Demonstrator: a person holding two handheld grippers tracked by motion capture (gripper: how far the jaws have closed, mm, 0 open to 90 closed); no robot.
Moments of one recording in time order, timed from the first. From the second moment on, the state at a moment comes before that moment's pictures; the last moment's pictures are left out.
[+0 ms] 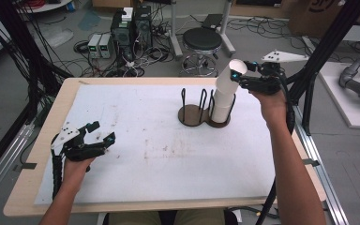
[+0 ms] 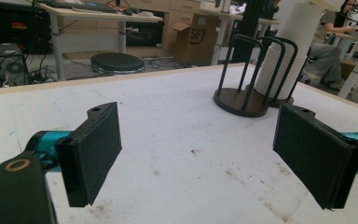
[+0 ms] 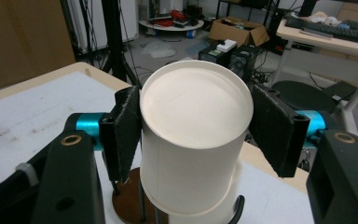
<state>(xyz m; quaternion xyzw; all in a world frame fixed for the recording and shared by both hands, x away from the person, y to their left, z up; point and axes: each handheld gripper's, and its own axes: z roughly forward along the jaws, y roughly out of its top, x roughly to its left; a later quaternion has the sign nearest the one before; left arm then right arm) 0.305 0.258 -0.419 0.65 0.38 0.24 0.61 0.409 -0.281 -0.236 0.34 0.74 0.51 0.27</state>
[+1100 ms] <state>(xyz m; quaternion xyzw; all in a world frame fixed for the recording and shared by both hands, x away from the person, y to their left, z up) 0.302 0.248 -0.416 0.66 0.34 0.23 0.63 0.341 -0.268 -0.269 0.29 0.77 0.53 0.20</state>
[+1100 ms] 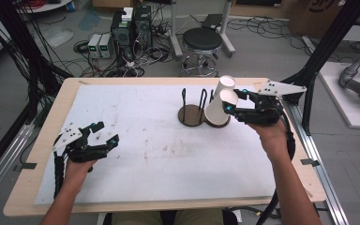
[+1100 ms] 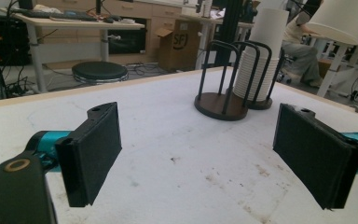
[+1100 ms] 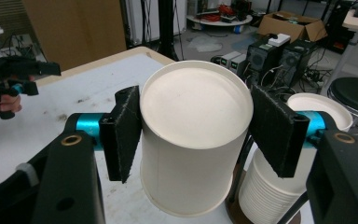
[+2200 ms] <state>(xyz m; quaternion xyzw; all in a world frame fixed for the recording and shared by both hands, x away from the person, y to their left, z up) 0.300 0.234 -0.412 0.67 0.30 0.21 0.64 0.332 -0.233 -0.285 0.25 0.80 0.52 0.18</state>
